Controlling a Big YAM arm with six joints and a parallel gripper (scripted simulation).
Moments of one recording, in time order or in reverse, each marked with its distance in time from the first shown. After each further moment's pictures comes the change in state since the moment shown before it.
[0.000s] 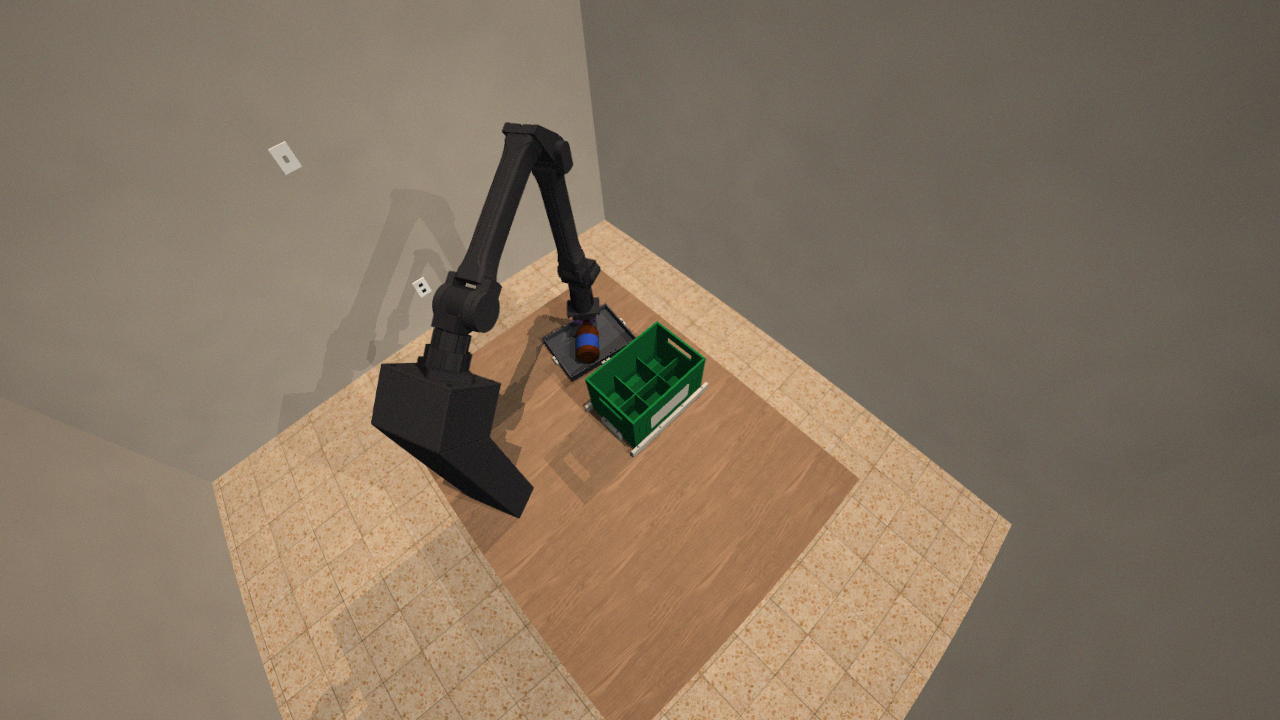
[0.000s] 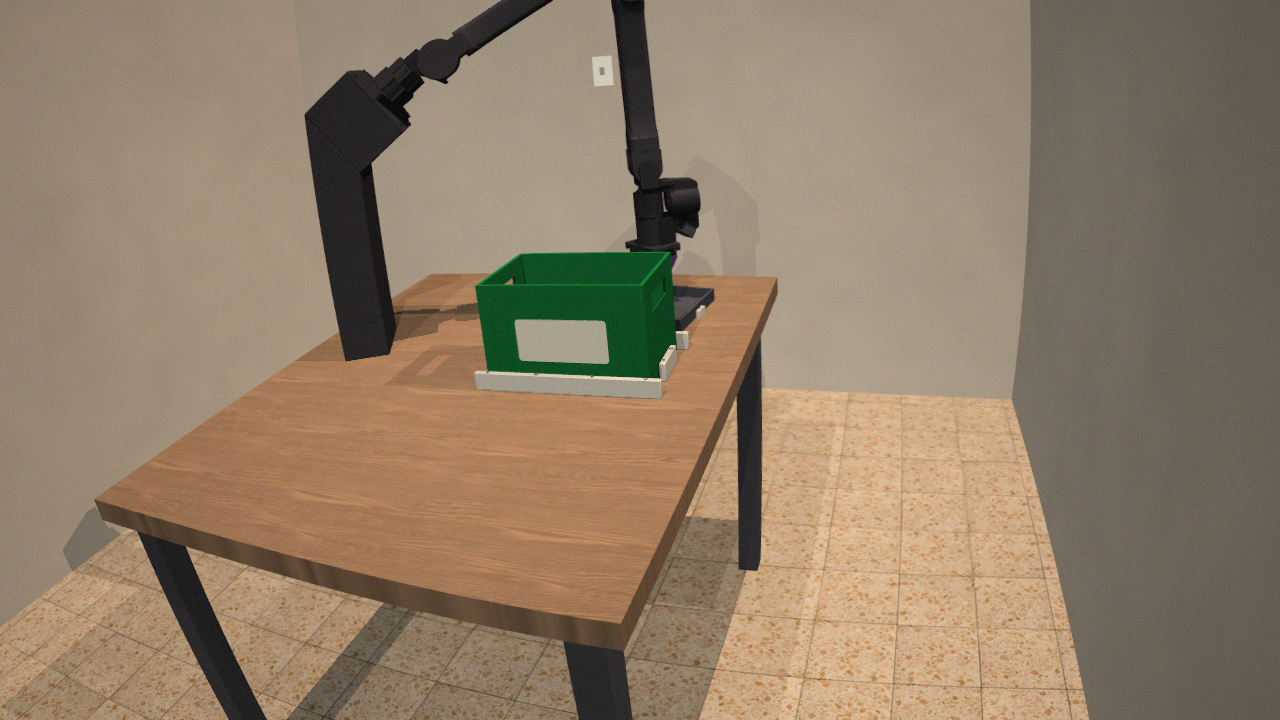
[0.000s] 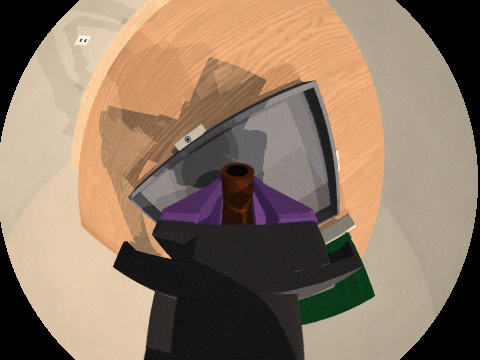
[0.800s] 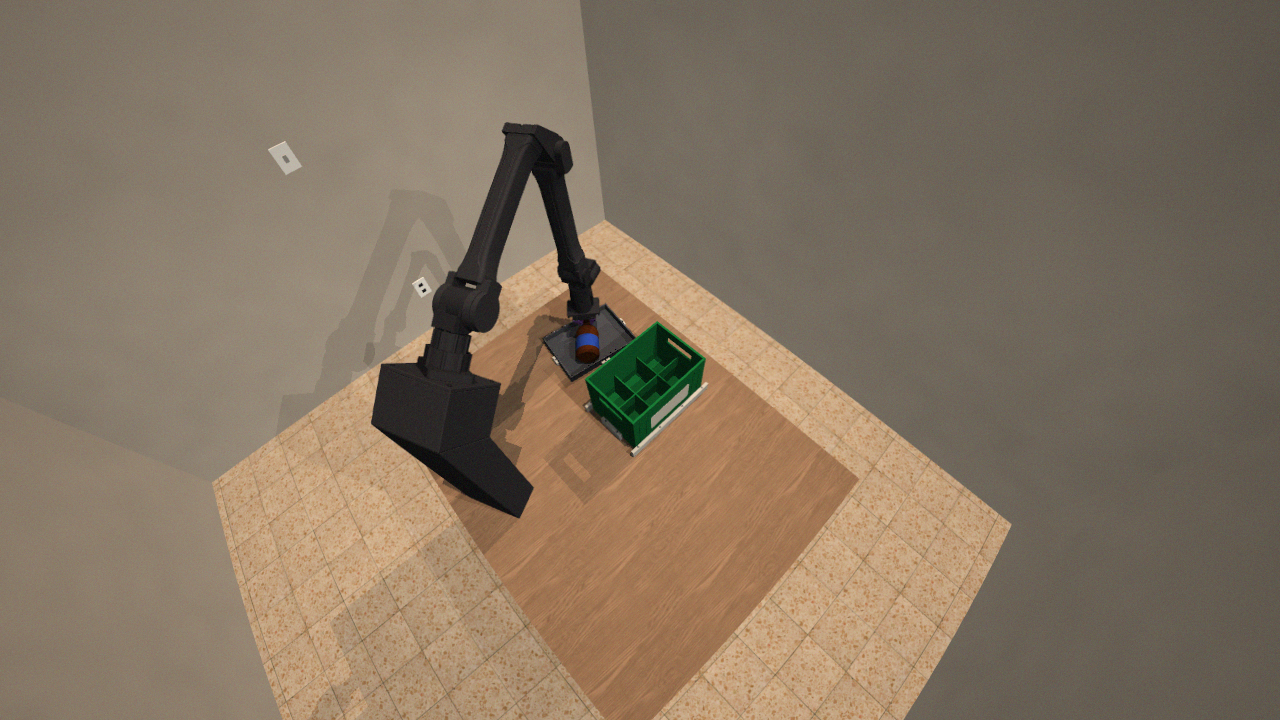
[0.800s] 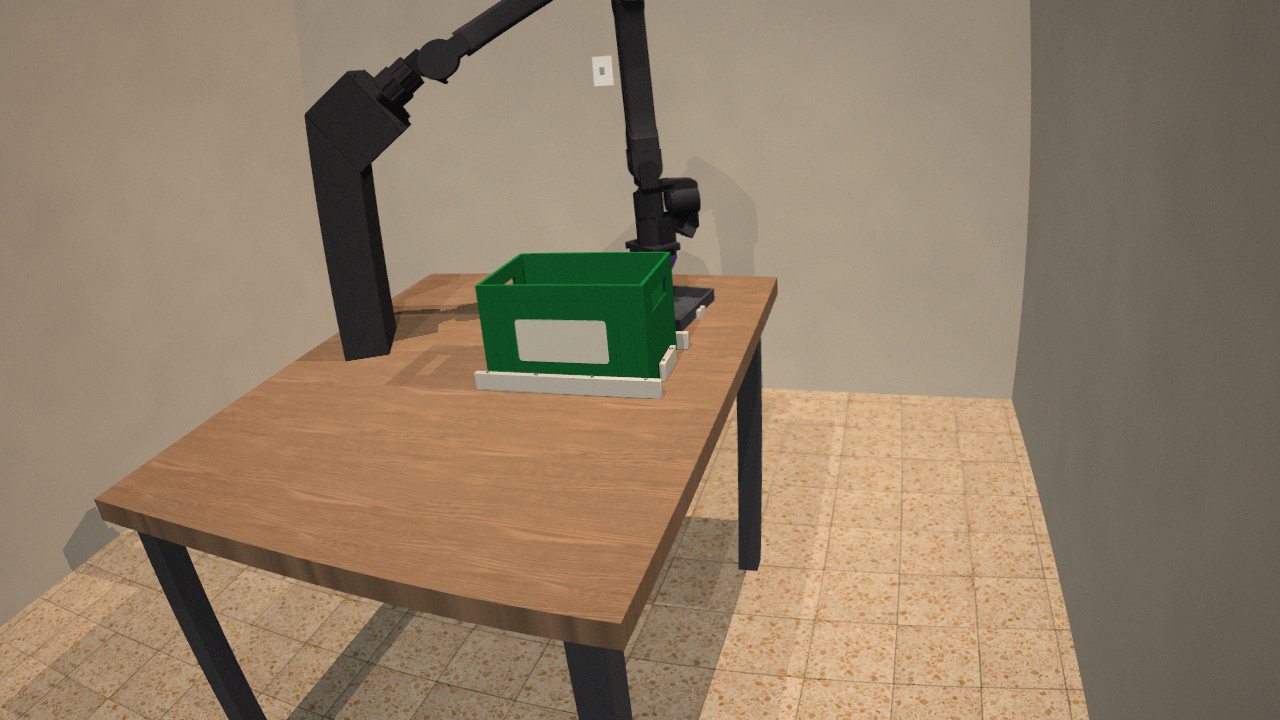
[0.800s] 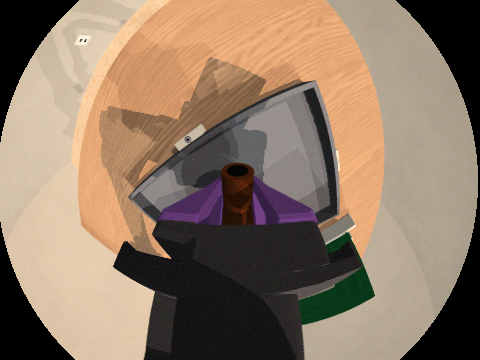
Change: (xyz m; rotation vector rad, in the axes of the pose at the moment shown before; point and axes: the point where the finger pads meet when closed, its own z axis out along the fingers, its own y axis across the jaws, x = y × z) arm 0.000 0.000 0.000 0.000 0.000 0.000
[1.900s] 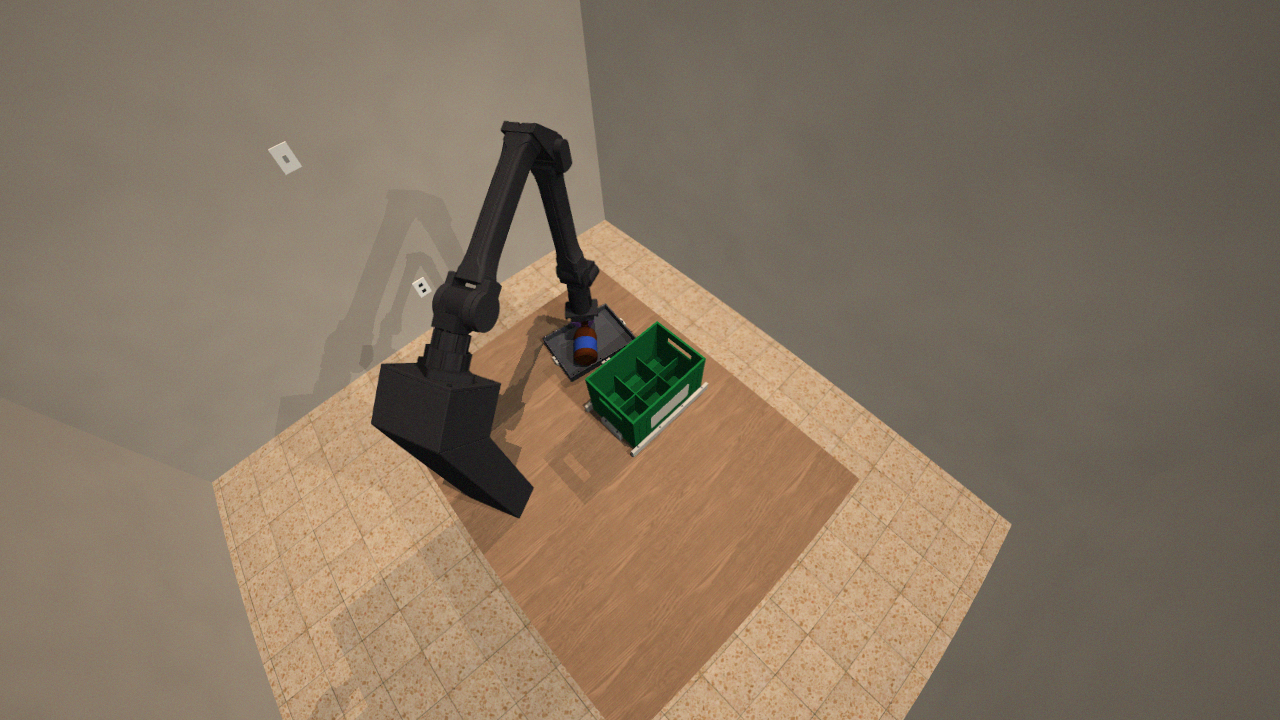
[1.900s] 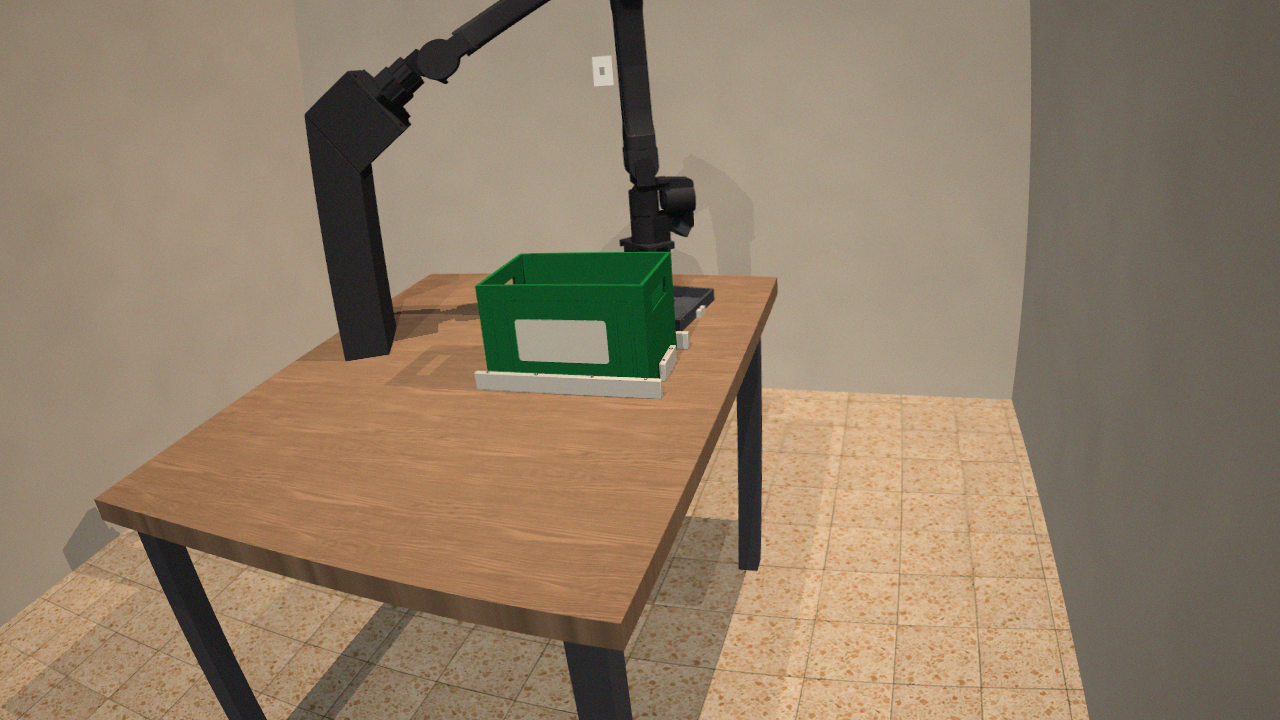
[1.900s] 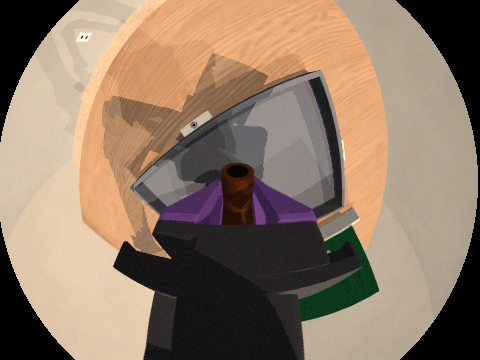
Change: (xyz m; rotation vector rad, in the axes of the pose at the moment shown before) arm 0.012 0.006 -0.005 -0.012 0.023 0.001
